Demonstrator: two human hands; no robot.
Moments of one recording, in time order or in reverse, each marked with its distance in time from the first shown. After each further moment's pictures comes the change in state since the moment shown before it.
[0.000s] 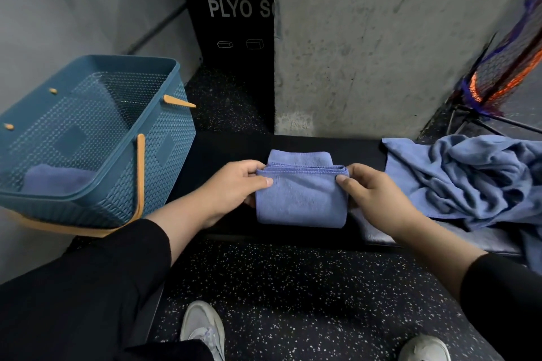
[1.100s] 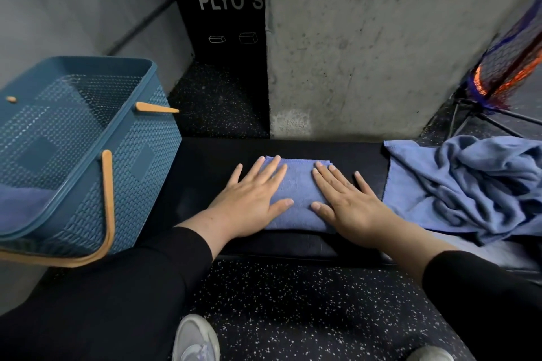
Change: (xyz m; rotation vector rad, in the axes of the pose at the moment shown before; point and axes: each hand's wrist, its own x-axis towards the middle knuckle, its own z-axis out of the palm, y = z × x) left_hand 0.059 -0.037 0.026 1.291 -0.127 0.146; right_hand 0.047 0.050 0.021 -0.935 -0.306 -0.137
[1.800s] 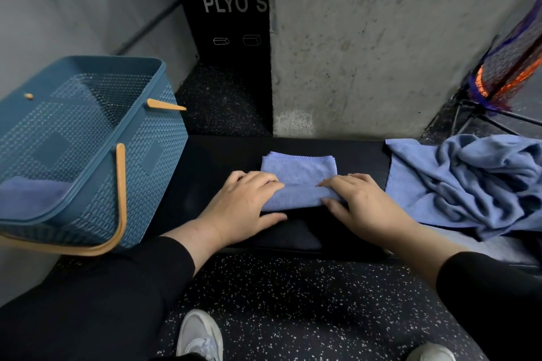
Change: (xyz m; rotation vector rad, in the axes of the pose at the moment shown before) left_hand -0.036 -0.006 -0.002 -0.037 0.348 0.175; right_hand -0.017 0.003 -0.006 0.155 0.385 -0.199
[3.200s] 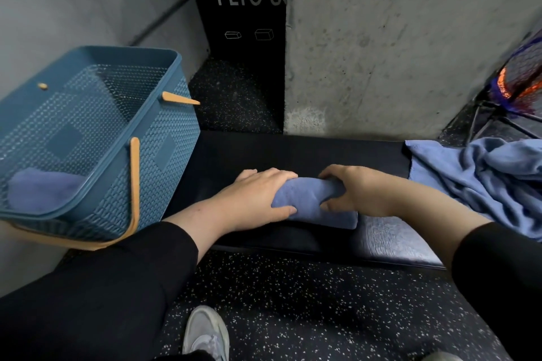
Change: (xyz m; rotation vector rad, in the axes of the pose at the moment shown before) left_hand 0.015 -0.005 -0.023 -0.190 -0.340 -0.199; right_hand 0.058 -0.034 -0.040 0.137 -0.537 0.295
